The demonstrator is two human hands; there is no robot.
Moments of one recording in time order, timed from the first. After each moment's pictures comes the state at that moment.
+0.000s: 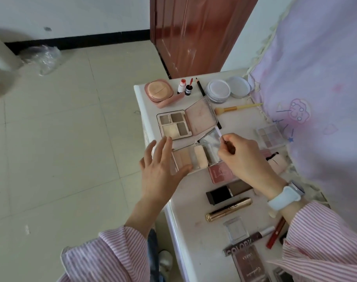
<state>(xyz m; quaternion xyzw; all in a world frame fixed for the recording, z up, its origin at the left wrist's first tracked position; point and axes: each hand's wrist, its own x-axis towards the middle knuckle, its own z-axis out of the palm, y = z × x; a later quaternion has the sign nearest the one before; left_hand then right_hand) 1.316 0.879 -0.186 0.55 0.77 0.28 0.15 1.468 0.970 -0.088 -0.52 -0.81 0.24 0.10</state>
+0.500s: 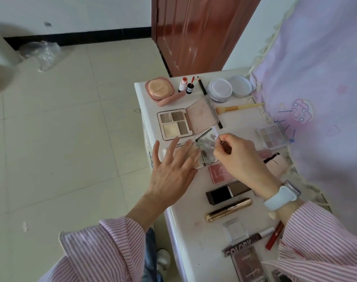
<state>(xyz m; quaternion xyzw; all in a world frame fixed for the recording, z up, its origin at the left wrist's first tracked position) 1.323 0.883 -0.190 0.72 0.68 0.10 0.05 1.462 0.970 -0.094 -0.51 -0.82 0.25 0.11</state>
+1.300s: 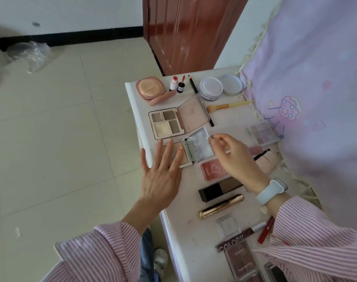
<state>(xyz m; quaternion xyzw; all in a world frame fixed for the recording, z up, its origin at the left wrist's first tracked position) 1.330 0.873 -0.210 0.66 0.74 0.12 0.07 1.480 0.974 -0.109 -0.53 -0.77 0.34 0.11</state>
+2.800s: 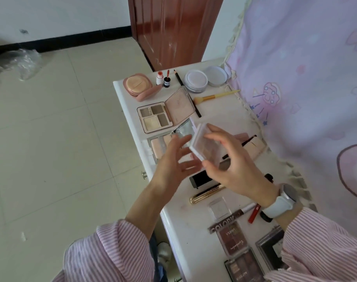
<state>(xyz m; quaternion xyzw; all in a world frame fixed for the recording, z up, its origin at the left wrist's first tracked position) 1.363 0.881 -0.112 0.14 0.47 0.51 0.71 1.515 0.929 -0.086 -0.38 -0.84 0.32 0.21</state>
